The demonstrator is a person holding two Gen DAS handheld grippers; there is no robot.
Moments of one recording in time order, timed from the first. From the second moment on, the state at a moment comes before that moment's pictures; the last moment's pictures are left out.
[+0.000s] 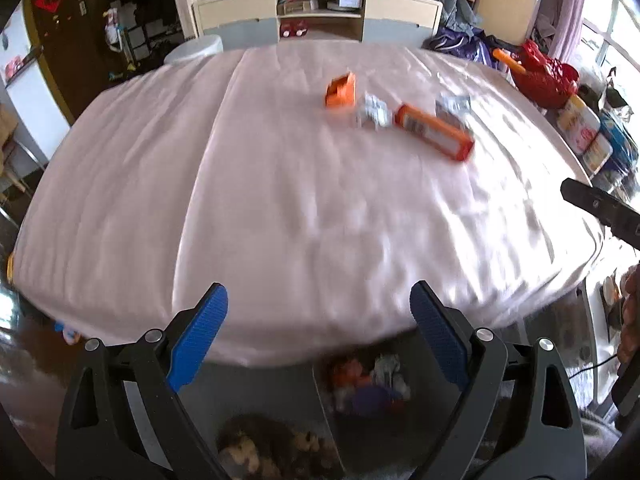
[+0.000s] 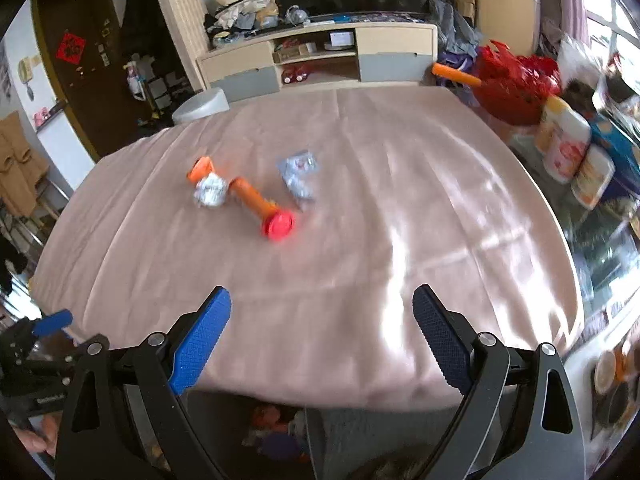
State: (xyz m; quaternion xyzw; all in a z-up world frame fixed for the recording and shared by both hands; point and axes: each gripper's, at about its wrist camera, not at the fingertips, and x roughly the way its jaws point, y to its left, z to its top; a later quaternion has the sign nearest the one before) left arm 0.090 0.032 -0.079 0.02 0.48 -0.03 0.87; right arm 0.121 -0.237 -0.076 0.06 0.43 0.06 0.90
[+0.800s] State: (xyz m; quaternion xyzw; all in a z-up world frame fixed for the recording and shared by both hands) left arm 0.263 0.012 -0.090 0.01 0.47 -0.03 0.88; right arm 0.226 -0.168 -0.130 -0.03 0.43 0.16 0.89
